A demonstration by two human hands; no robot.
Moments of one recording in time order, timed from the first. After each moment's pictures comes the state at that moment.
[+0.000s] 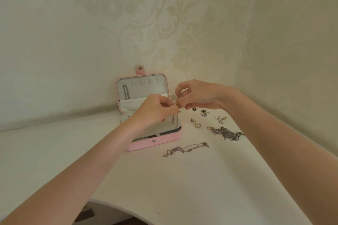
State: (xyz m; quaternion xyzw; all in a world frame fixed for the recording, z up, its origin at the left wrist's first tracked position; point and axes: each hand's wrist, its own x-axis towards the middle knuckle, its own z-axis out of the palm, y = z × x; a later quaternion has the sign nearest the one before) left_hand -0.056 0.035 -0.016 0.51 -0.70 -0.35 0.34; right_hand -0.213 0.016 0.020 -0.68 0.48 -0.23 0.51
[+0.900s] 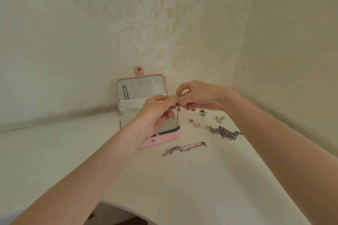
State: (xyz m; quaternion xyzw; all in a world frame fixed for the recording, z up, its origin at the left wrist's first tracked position) left_hand -0.071 0.042 -0.016 0.47 -0.45 -0.59 0.48; right_hand -0.216 0.021 0.019 -0.66 0.49 -0.25 0.51
